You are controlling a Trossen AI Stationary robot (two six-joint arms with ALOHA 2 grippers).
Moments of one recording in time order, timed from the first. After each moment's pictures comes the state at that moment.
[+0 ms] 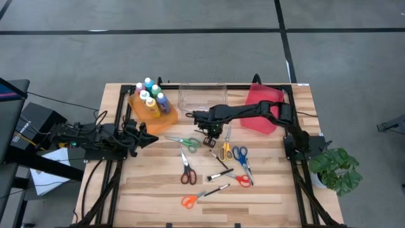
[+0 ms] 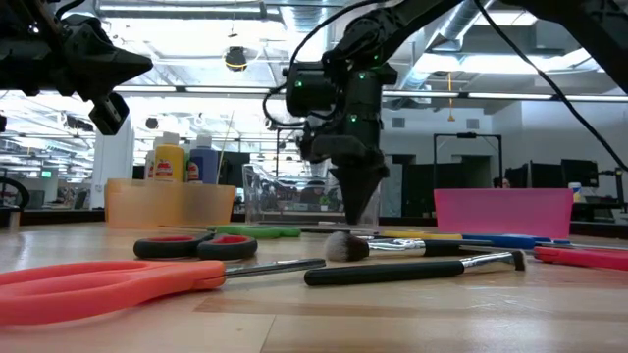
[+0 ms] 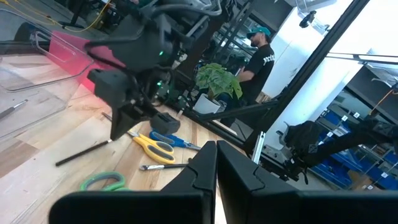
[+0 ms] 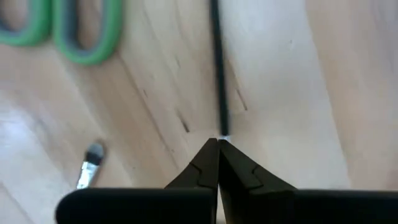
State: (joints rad) left arm -0.14 0.00 0.01 0.05 -0.16 -0.56; right arm -0.15 2.15 1.62 -0.93 -0.04 0.24
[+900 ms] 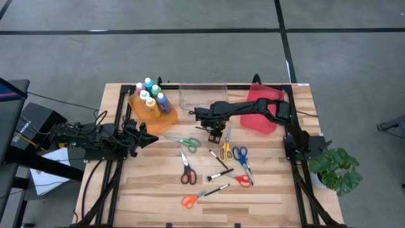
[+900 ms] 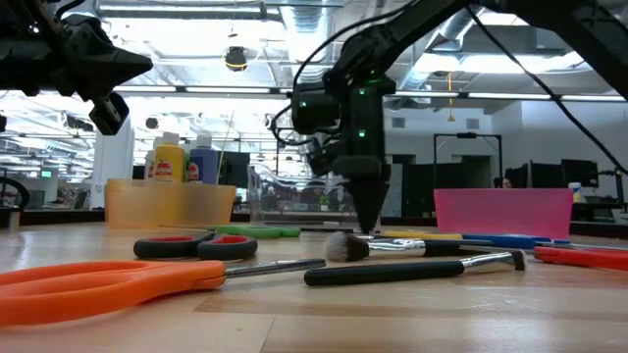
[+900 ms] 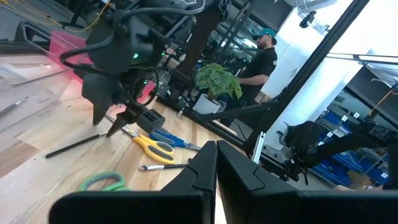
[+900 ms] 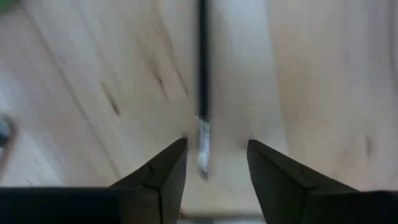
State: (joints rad) left arm -0.14 0.00 0.01 0.05 -0.16 -0.56; right arm -0.21 2.20 1.63 -1.02 0.03 0.07
